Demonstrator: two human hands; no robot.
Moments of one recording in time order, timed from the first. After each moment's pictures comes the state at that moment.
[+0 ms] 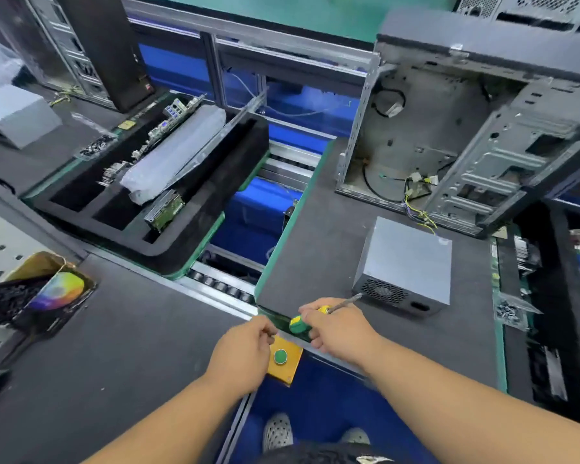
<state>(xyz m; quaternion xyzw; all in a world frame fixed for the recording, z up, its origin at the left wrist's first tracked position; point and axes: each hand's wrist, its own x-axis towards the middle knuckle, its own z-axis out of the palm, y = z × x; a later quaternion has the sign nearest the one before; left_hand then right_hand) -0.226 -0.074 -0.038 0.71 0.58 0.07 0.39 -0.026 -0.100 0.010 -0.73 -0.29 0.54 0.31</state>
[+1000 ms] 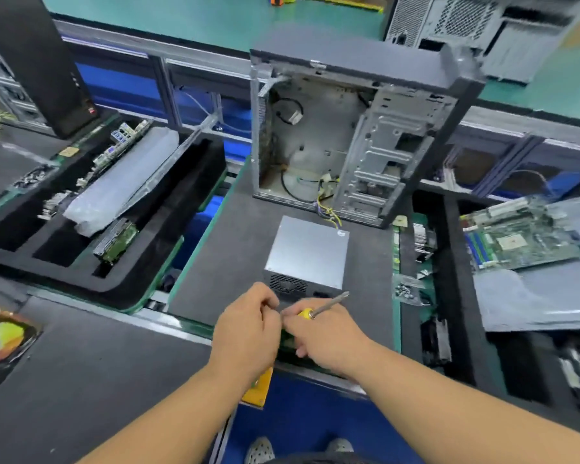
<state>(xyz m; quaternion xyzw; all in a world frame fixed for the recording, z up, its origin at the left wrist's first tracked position) -0.158 -0.056 0.033 0.75 0.51 0.26 0.35 -0.013 -0.113 0.069 -0.72 -0.30 0.53 0.33</state>
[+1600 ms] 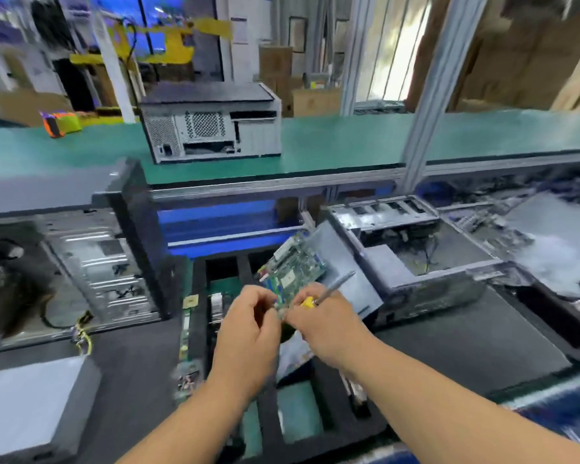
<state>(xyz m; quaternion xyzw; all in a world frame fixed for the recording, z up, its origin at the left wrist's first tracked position) 0.157 -0.154 0.145 0.80 0.21 0.34 0.46 0.254 -0.267 0.203 -0.79 -0.26 0.26 0.50</state>
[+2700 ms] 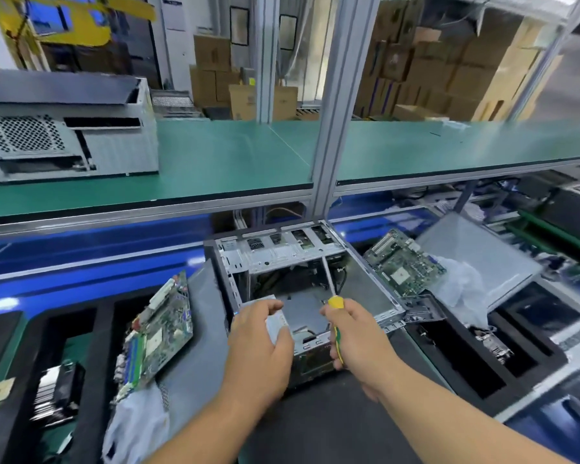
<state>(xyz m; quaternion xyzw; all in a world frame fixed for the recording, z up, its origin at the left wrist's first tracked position) 0.456 -0.282 0.137 0.84 0.21 0.25 0.44 0.554 -0.423 0.166 -0.77 -0.08 0.23 0.59</state>
